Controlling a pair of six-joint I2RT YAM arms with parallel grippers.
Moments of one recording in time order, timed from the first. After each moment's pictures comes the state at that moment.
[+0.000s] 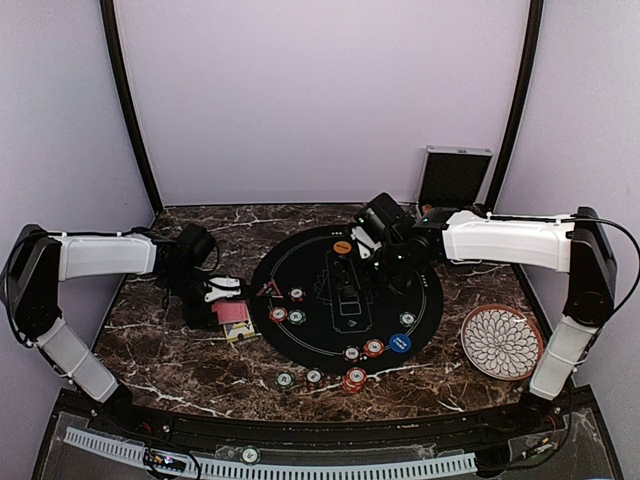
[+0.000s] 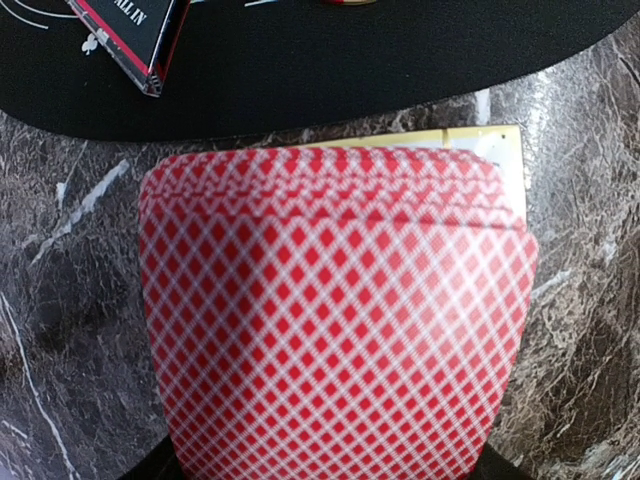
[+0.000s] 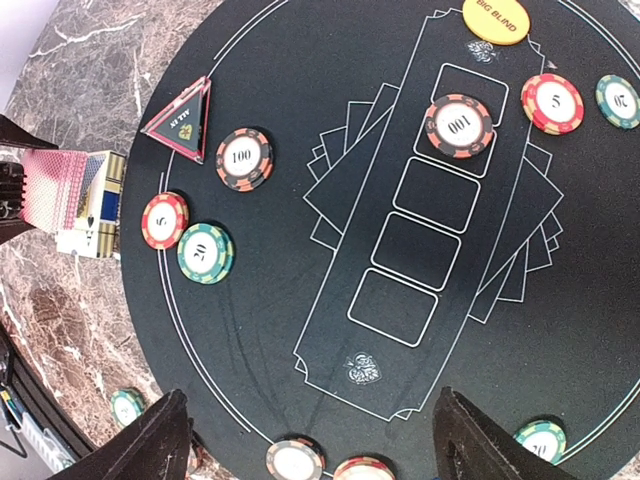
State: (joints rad) left arm -0.45 1.56 0.93 -0.69 0.07 0.85; right arm 0.87 1.74 1.34 -0.58 -0.05 0.45
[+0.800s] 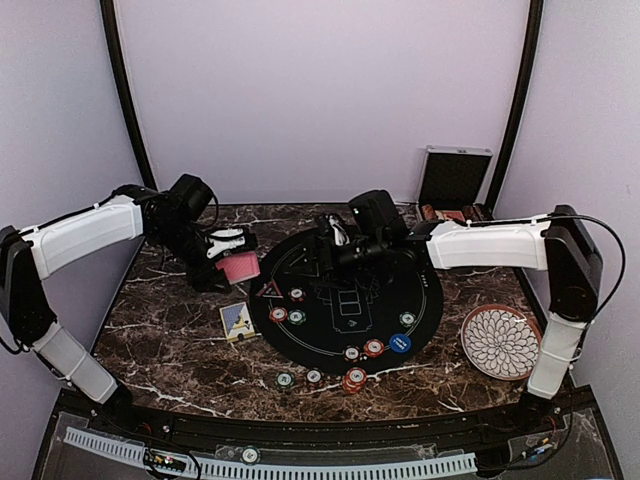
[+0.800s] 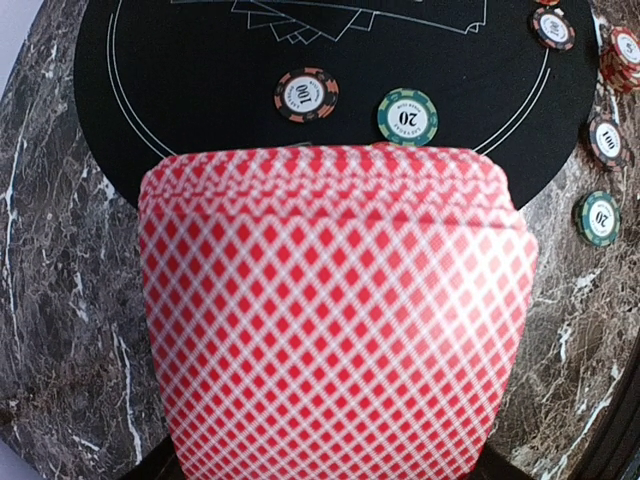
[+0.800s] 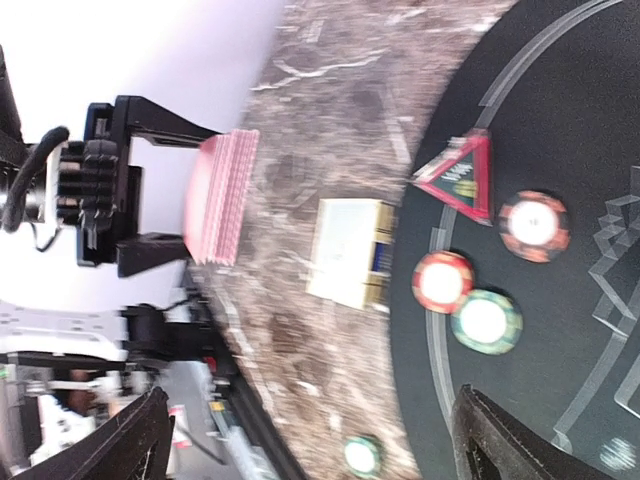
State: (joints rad) left arm -0.47 1.52 1.25 -0.91 0.20 0.76; right arm 0.87 1.82 1.31 -0.09 -0.51 0.78
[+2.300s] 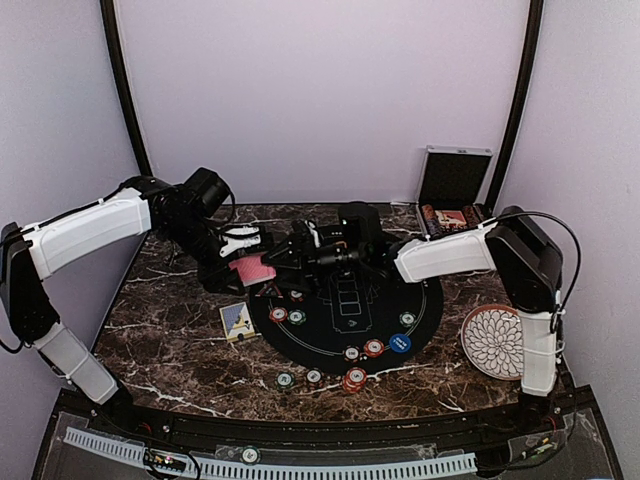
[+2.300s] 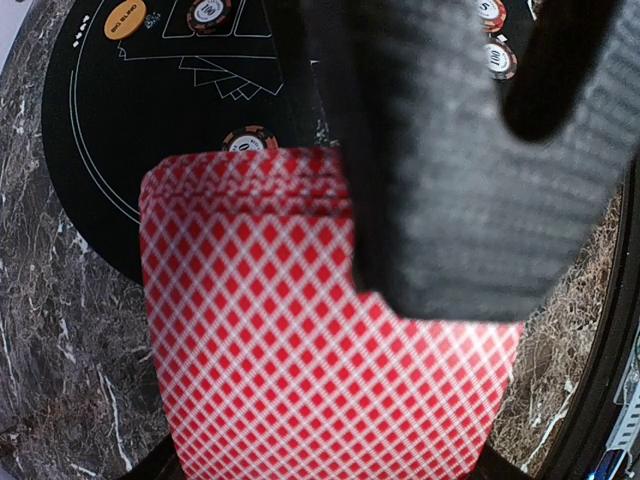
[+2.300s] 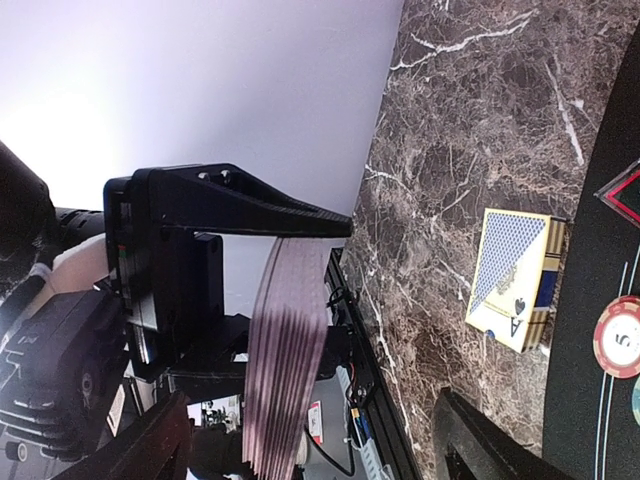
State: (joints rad) left arm -0.58 1.54 1.36 -1.00 0.22 0.69; right arm 0.87 2.05 1.35 0.46 -0.79 1.19
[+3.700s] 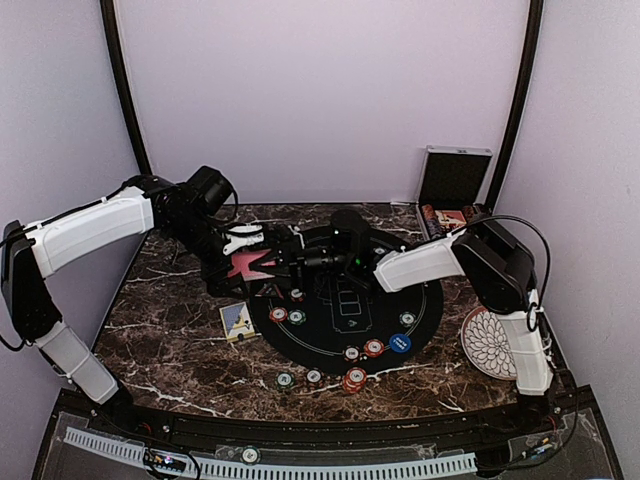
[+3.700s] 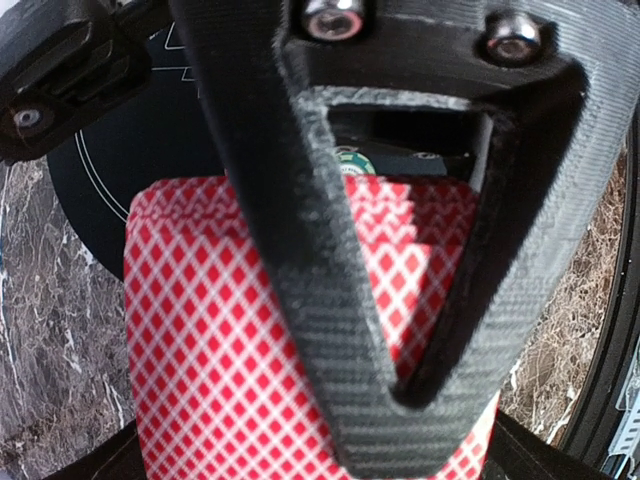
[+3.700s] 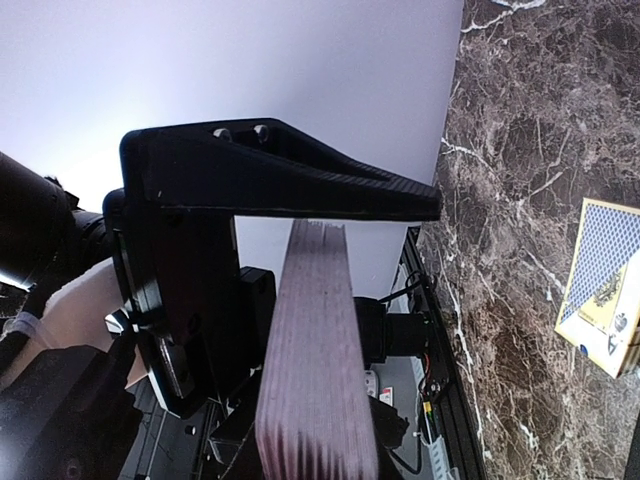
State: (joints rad) left arm -0.59 1.56 1.38 -0.99 0.22 0.70; right arm 0.89 2.22 1.45 0.79 -0.89 1.50
